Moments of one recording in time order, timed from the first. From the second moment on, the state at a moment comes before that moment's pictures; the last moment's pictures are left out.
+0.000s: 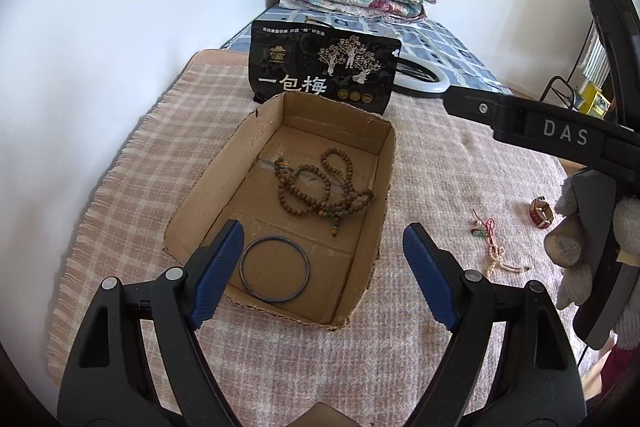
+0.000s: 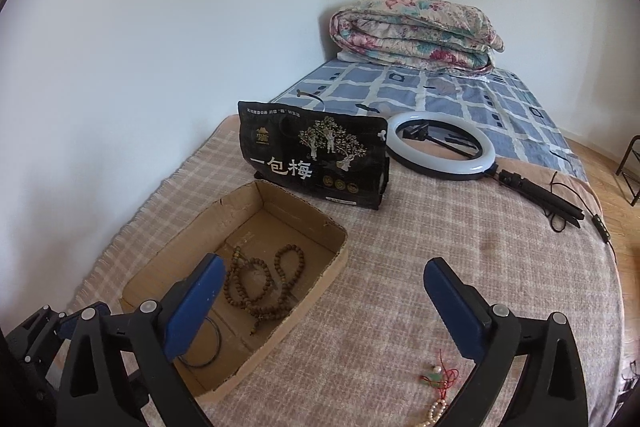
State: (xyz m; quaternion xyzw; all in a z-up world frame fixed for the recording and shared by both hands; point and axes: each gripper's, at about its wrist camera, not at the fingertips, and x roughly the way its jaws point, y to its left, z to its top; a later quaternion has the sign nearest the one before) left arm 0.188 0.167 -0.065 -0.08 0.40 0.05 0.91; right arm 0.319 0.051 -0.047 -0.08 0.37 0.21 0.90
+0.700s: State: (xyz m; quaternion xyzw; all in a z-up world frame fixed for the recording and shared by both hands) left arm 0.192 0.083 -0.070 -0.02 0.39 -0.04 0.92; right arm 0.245 -0.125 -0.039 -0.10 0.33 0.10 0.93
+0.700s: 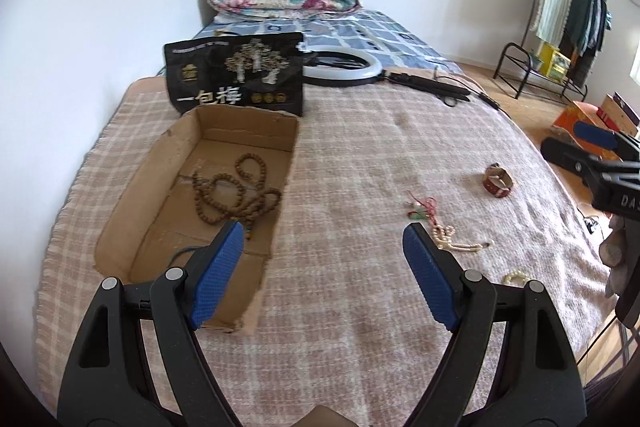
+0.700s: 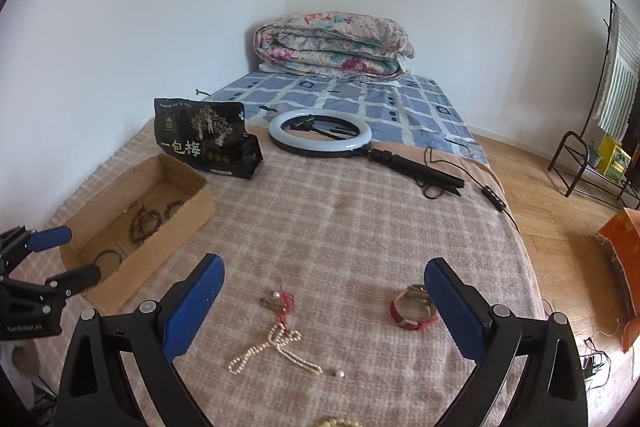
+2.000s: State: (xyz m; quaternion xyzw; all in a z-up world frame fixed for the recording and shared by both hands) left arm 0.246 -0.032 -0.167 -0.01 0.50 -0.14 0.86; right arm 0.201 -0.229 -0.186 -0.06 0.52 0.11 0.85
